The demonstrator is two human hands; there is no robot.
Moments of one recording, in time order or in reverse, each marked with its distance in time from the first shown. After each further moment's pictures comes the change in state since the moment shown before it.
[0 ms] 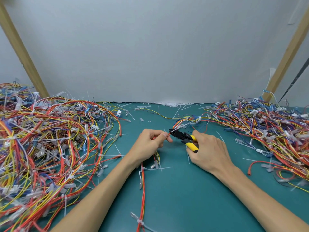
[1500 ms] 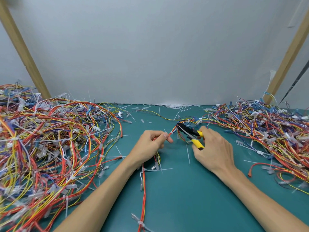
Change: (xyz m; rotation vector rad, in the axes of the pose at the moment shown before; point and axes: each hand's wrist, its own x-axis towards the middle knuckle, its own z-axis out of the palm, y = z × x) left_hand 0.000 0.003 0.000 -0.017 -0.005 -0.021; right_hand 0.001 0.003 -0.002 0.010 0.205 0.093
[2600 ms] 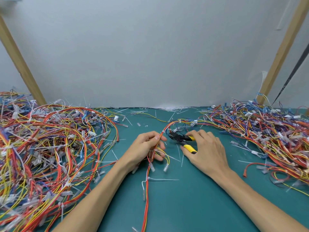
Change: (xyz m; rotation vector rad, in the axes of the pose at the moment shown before) left_hand -0.001 0.004 -0.005 -0.329 -0.134 -0.105; right_hand -0.002 0.001 0.007 0.010 -0.047 -0.026
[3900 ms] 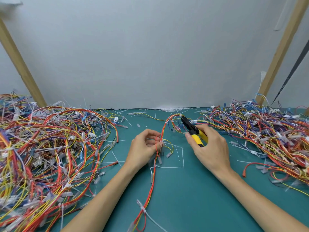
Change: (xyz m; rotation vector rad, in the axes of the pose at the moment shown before) left_hand 0.004 -0.009 0.006 0.263 0.349 0.125; right_hand 0.004 0.005 -0.006 0.458 0.199 0.161
